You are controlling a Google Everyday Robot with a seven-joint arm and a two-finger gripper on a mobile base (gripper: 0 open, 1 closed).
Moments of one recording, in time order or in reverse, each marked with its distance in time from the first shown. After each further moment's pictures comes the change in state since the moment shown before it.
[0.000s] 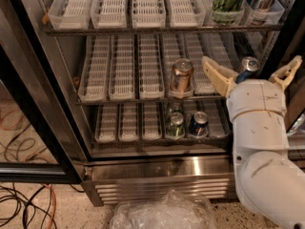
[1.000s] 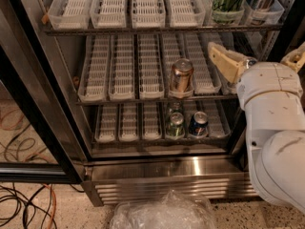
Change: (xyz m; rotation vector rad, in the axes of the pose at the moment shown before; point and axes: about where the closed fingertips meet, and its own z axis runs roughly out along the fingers) arm -0.022 -0.013 0.015 -0.020 0.056 0.020
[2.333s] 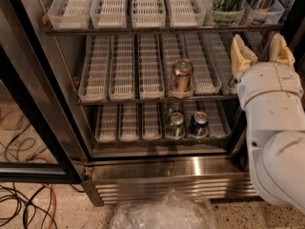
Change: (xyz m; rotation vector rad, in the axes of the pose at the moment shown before) arm -0.001 0.002 0.000 -0.005 -0.003 -0.002
